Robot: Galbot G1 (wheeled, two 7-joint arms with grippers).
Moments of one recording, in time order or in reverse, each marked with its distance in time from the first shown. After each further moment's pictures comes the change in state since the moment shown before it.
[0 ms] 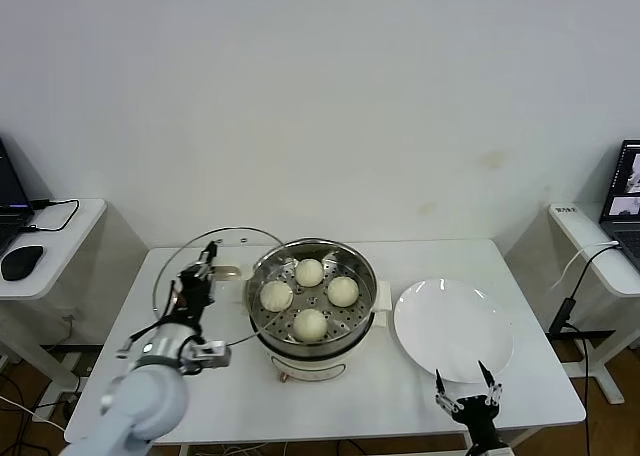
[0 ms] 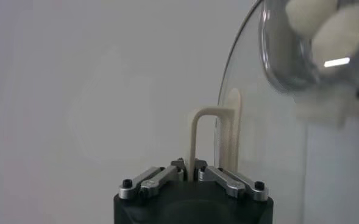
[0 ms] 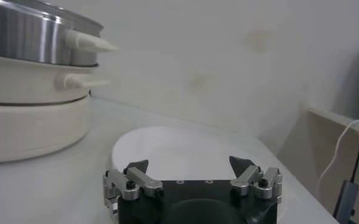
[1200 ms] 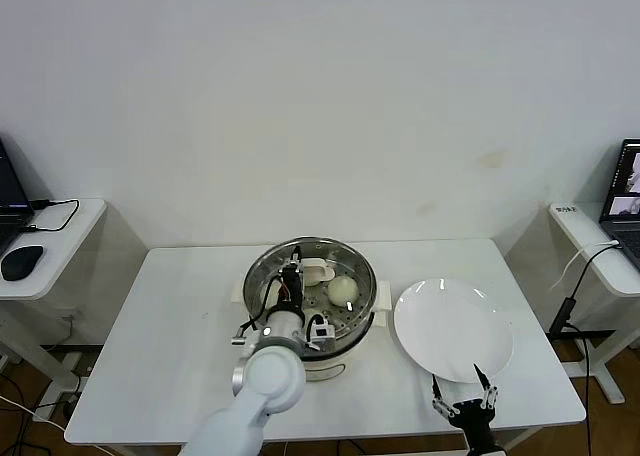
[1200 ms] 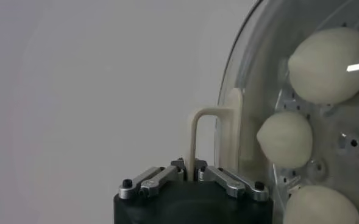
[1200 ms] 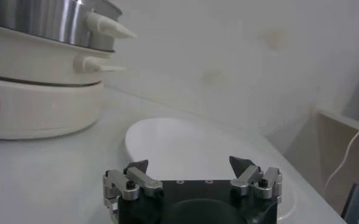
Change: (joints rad) left arm -0.201 -0.393 0.278 0.217 0.357 0.122 0.190; right arm 0.001 0.001 -0.008 -0.025 -0.052 0.023 0.006
